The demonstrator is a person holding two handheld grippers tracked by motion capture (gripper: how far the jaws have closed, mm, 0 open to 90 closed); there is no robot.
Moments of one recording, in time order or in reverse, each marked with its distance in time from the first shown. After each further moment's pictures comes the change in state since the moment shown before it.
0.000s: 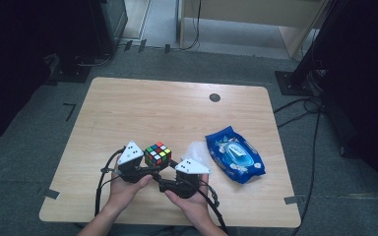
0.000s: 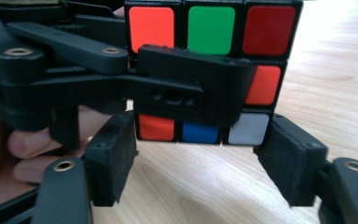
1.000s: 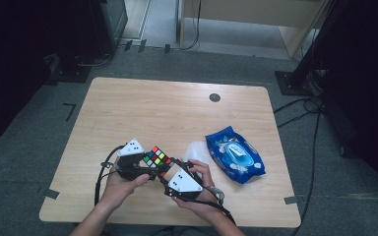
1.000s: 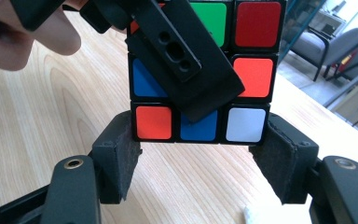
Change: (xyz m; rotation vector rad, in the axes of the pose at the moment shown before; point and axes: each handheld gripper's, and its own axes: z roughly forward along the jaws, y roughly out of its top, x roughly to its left) left arm 0.010 0.010 -0.002 0.147 -0.127 -0.047; right arm 0.001 -0.009 -0.009 -0.011 -0.133 -0.606
